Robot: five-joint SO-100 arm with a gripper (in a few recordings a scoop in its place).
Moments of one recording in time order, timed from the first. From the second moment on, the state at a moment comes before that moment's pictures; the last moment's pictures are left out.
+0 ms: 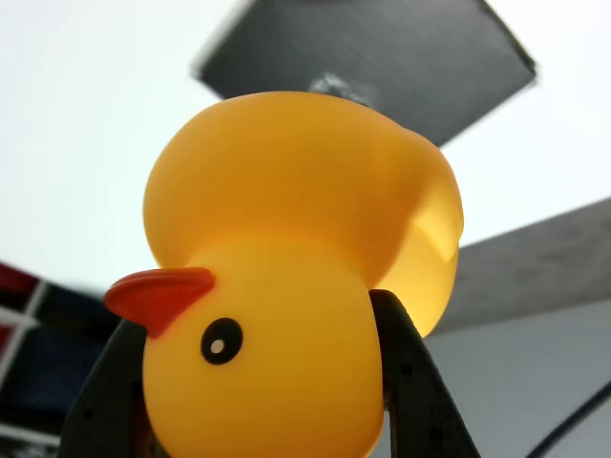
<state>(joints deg) -54.1 104.2 86.9 98.7 -7.5</state>
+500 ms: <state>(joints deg) -55.8 91.7 91.9 98.2 -10.5</state>
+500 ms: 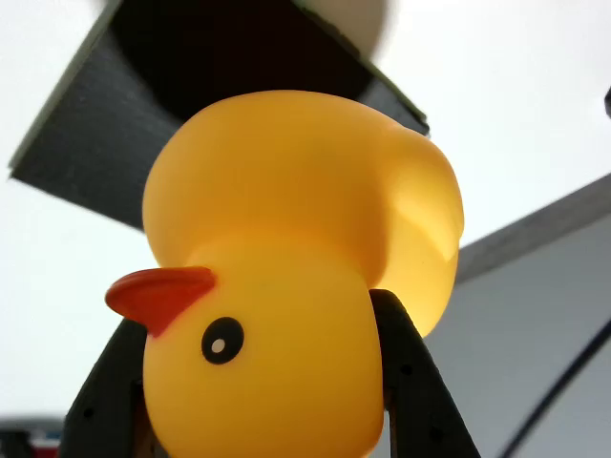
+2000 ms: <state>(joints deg) -63.8 87.6 92.3 92.6 -12.3</state>
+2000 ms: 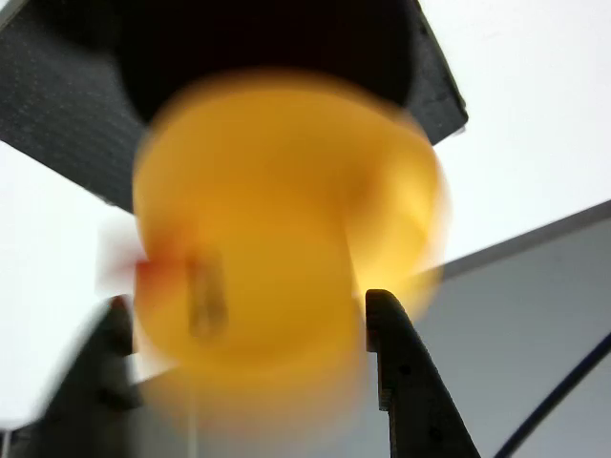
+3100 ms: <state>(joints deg) -64.6 101.9 92.5 99.4 -12.3</state>
